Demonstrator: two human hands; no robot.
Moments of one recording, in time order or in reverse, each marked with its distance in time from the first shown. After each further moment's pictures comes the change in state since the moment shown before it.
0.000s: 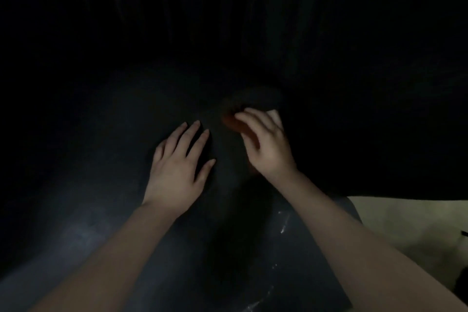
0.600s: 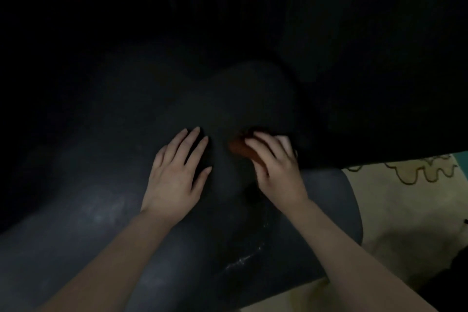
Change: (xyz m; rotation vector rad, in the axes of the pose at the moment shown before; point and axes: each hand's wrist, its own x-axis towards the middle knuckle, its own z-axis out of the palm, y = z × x) left_hand -0.075 0.024 0.003 0.031 -0.004 0.021; right_hand -0.111 -0.001 -0.012 -0.089 -0.056 -0.011
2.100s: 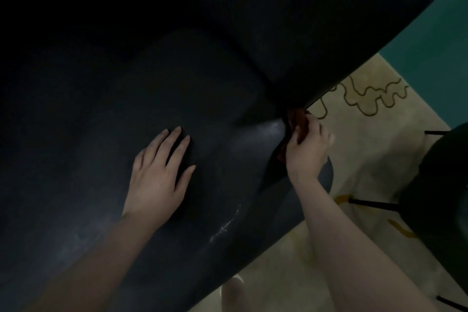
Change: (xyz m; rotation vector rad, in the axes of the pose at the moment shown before) left_hand -0.013 0.027 0.017 0.017 -0.103 0.211; right_hand -0.081 0.040 -0.029 -0.036 0.431 1.092
